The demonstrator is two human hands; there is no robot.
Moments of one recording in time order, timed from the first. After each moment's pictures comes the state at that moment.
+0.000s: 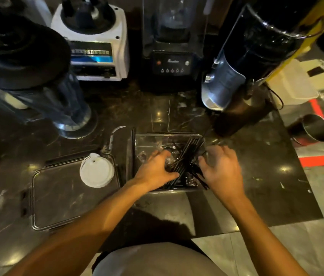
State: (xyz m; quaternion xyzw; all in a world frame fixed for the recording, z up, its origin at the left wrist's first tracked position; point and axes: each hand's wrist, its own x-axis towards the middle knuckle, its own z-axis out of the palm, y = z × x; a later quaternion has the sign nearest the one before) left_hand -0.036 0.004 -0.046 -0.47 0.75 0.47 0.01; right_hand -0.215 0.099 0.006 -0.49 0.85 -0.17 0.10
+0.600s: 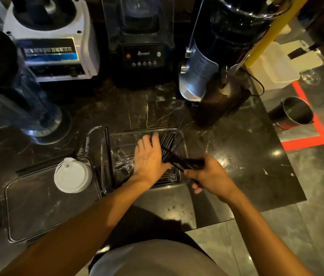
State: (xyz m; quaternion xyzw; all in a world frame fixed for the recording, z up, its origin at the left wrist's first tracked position) left_hand -0.103 0.017 -0.073 -0.48 0.85 0.20 -0.05; right_hand -0.254 0.124 0.006 -0.24 0.78 -0.27 0.50
